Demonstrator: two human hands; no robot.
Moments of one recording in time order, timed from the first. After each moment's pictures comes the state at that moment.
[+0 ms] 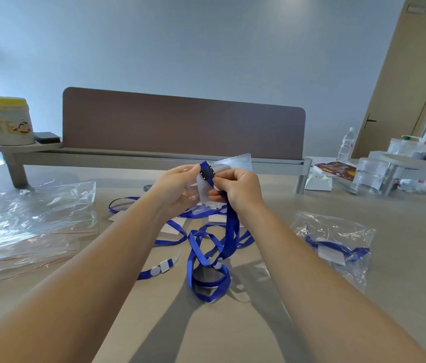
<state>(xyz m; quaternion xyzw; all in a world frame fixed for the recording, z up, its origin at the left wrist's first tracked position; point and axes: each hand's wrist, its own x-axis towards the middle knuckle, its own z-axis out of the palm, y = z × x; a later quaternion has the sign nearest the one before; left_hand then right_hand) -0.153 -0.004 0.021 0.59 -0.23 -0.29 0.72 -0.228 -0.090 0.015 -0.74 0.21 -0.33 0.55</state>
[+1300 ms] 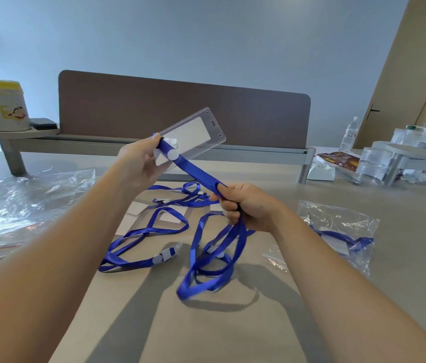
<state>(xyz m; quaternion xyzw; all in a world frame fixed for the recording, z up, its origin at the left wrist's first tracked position) -0.116 0.022 0.034 0.48 -0.11 -0.24 0.83 -0.245 -0.110 -0.006 -0.73 0.13 -0.05 0.67</state>
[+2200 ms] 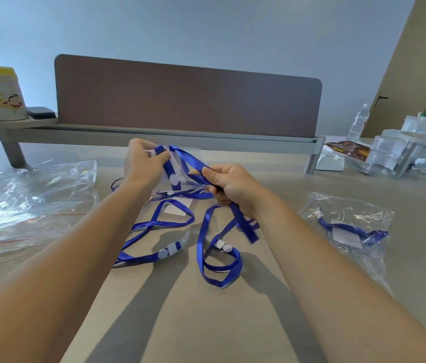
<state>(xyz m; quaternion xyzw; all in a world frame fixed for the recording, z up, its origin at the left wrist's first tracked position) -0.096 0.008 -0.008 0.75 -0.19 0.06 0.63 -0.210 -0.093 -0.007 -0.77 0.11 -0.12 0.62</state>
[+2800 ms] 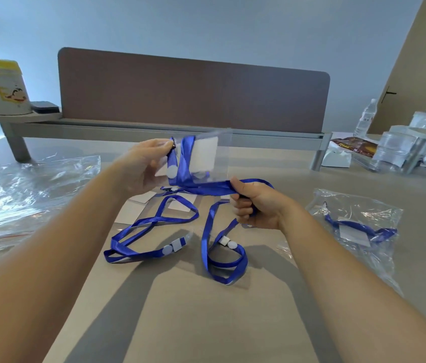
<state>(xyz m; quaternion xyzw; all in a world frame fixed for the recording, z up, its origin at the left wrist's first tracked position) -0.096 0.039 0.004 0.60 -0.27 -0.28 0.70 -0.227 -0.122 -0.032 -0.67 0.18 -0.02 0.72</state>
